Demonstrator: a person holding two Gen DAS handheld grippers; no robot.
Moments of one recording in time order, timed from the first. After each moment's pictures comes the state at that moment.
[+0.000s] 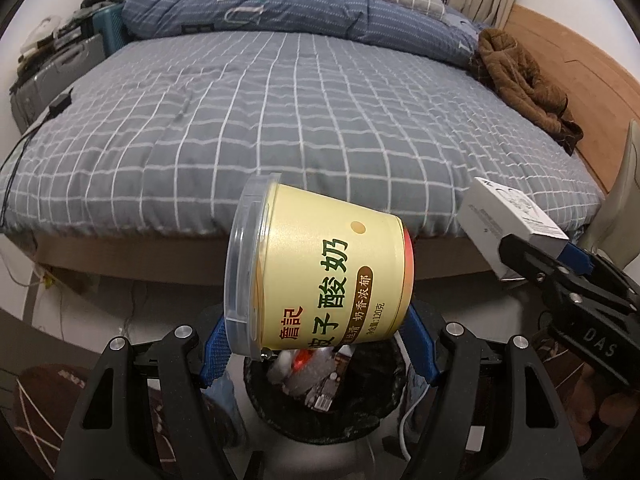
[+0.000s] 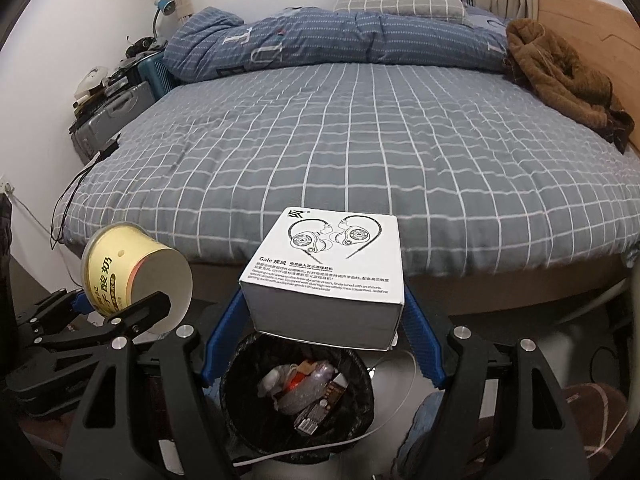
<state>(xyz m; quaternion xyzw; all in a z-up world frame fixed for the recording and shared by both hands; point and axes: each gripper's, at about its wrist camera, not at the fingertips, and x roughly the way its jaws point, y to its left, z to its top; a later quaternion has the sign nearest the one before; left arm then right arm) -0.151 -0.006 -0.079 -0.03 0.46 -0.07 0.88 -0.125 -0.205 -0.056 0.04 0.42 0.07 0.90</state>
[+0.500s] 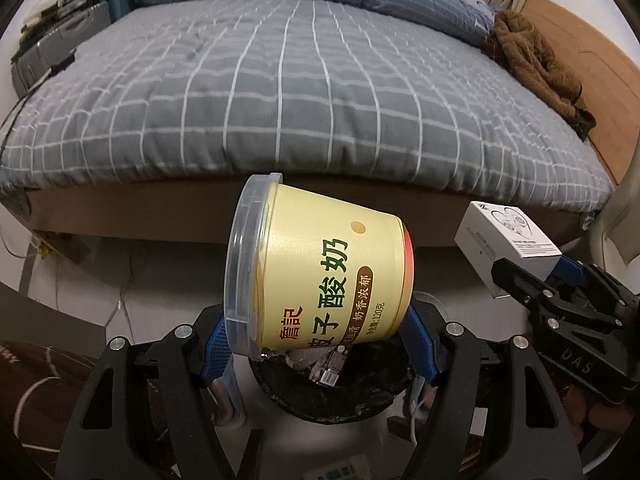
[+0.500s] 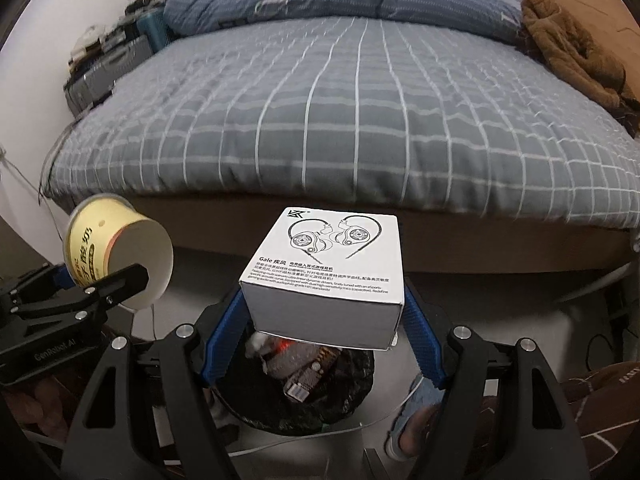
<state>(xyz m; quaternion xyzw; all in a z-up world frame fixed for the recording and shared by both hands) -0.159 0.010 -0.134 -0.04 0.50 -0.07 0.86 -0.133 -0.188 -0.124 0.01 0.48 0.07 0.87</state>
